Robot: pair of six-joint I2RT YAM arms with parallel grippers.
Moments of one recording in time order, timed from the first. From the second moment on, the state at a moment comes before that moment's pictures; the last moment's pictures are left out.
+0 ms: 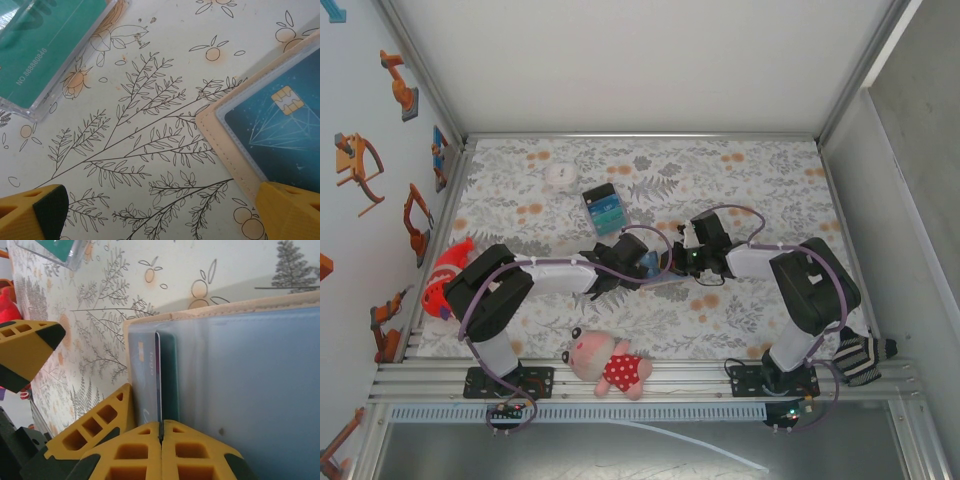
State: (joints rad) left arm -0.95 1.75 0.89 -0.18 -0.43 -0.25; right arm 0.51 1.69 0.73 0.08 -0.62 0.75
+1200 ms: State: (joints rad) left arm -0.95 1.75 0.90 -0.21 -0.45 -0.24; right arm 0.48 1.74 0.72 0.13 -0.64 0.75
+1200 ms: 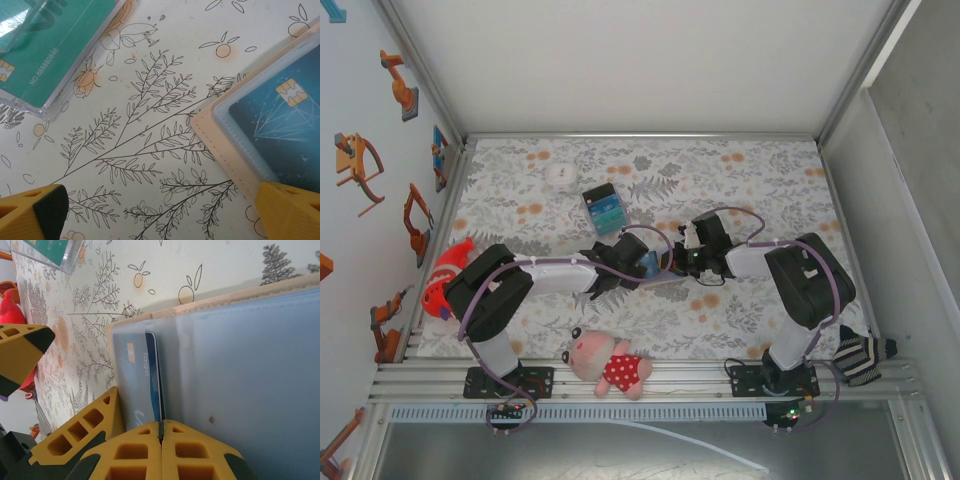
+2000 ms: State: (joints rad) left arm -0.96 1.72 0.90 -0.18 -0.46 -0.20; right arm 0.46 1.69 0.73 -0.02 -0.59 0.66
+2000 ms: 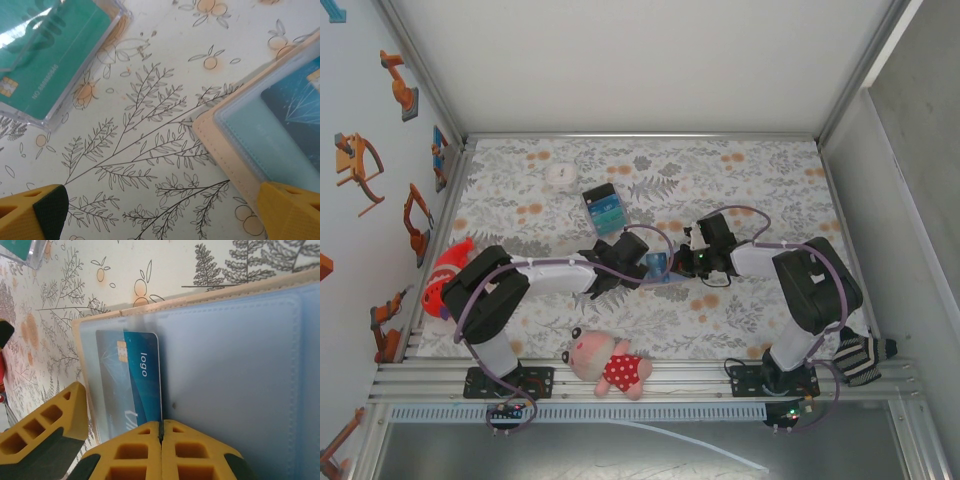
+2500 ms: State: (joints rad) left arm -0.96 1.78 0.97 -0.13 -0.43 -0.14; right arm 0.46 1.69 0.73 -0.02 -0.59 0.66
